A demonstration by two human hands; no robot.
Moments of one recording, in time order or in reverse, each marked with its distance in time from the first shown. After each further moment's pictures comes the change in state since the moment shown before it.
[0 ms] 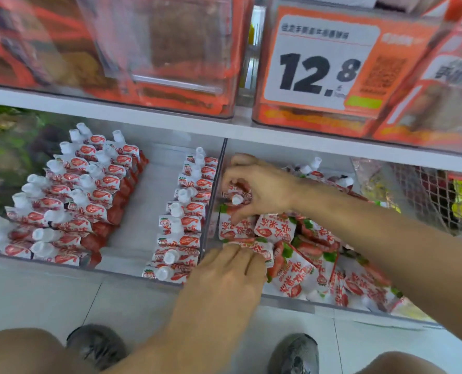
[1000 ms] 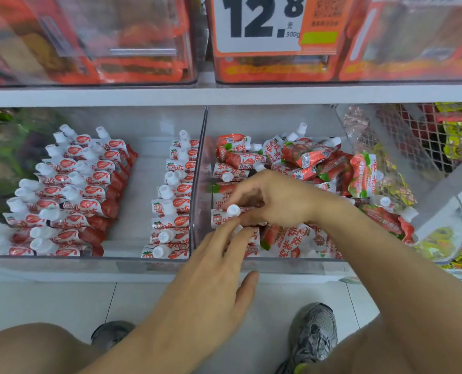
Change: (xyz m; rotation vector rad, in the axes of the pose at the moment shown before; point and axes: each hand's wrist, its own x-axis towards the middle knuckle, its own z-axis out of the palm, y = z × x) left_hand -0.032 0.004 -0.011 -0.173 -0.251 -0.118; right_hand -0.075 -0.043 0.022 0.597 -0.034 0.234
